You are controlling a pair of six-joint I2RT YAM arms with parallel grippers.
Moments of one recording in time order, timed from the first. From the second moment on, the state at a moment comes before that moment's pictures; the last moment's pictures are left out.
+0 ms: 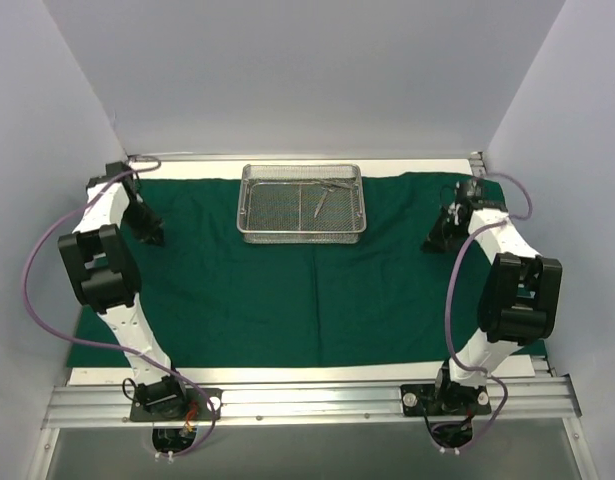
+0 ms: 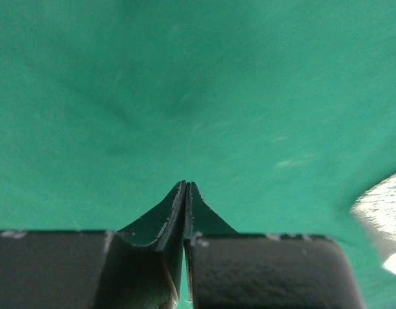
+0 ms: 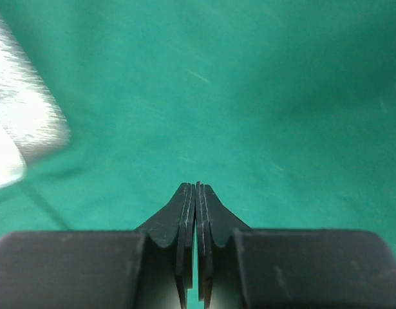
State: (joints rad) left arm 0.25 2.07 1.73 -1.00 0.05 -0.47; right arm -0.13 1.68 1.19 -0.63 -0.21 0.45
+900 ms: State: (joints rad) left arm 0.24 2.06 1.63 -1.02 0.07 -0.46; right arm -0.20 1.71 1.20 -0.79 0.00 0.44
